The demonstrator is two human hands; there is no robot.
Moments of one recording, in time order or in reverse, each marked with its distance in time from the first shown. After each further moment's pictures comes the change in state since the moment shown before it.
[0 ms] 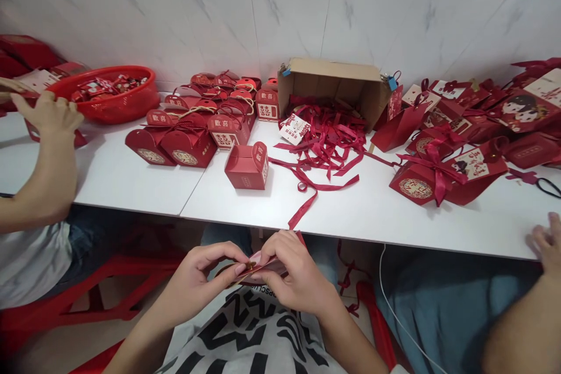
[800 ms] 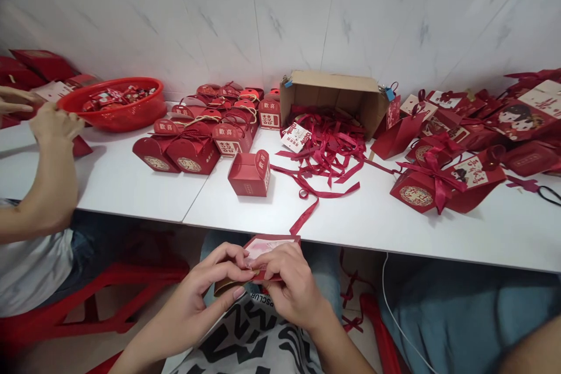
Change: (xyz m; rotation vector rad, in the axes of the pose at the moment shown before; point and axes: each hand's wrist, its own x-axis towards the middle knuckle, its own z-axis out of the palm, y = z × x) left_hand -0.014 -0.001 -0.001 0.021 -0.094 0.192; right_hand -0.008 0.005 0.015 -0.061 0.140 -0.153
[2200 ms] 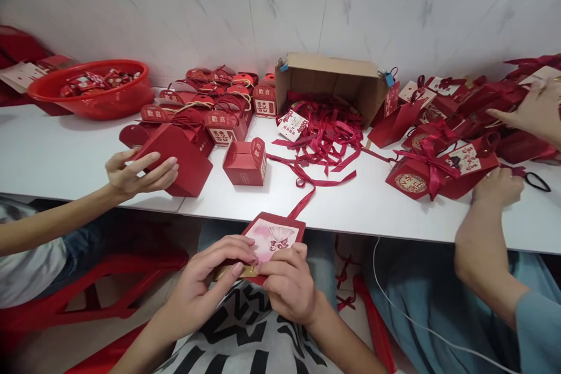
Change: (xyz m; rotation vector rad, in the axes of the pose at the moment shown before) left_hand 0.005 -0.006 0.012 -0.030 0.137 0.103; right_hand -0.017 -0.003 0.000 -0.270 0.092 -0.218
